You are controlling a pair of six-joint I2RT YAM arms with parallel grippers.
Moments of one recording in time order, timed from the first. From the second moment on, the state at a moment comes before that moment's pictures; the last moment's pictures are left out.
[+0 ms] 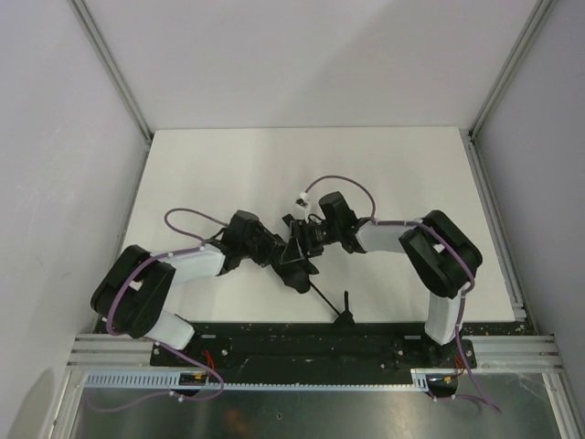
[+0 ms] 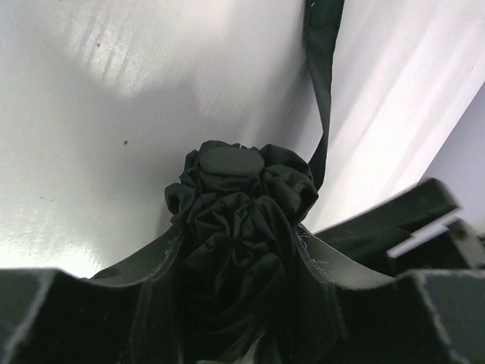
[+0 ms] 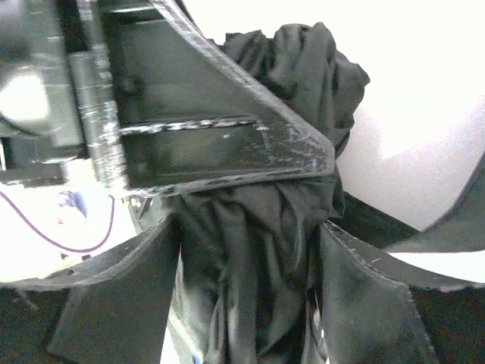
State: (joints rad) left arm -0.54 1.49 0.59 0.09 0.11 -1.30; right arm 0.69 1.90 0.98 0.24 -0.76 0.58
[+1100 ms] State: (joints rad) left arm -0.51 1.48 0.62 -0.11 0.10 -1.39; right arm 1.15 1.89 1.14 -0.10 0.40 0.14
